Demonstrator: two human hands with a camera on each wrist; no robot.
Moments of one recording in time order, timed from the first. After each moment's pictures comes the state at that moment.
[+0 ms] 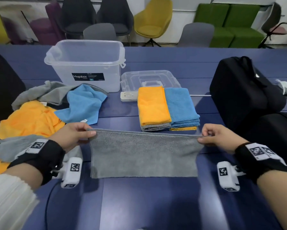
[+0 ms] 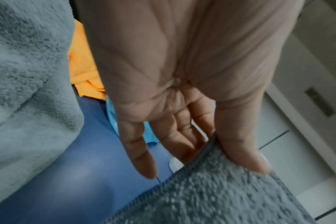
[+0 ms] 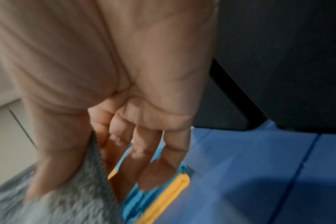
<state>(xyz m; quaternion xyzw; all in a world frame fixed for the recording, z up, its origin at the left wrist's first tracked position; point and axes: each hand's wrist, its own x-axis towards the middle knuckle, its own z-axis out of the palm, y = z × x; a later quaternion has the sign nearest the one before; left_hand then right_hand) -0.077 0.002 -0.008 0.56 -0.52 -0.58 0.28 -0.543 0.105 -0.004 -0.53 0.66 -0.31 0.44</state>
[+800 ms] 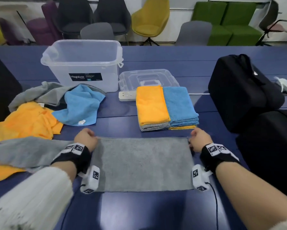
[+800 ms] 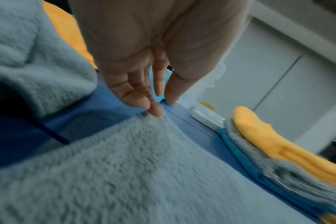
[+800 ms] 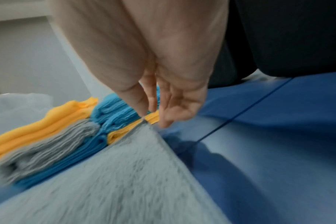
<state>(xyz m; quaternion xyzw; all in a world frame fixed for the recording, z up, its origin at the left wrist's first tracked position) -0.112 -0.008 -0.061 0.75 -0.58 -0.29 0.15 -0.498 0.078 -0.061 -0.37 0.84 -0.21 0.34</state>
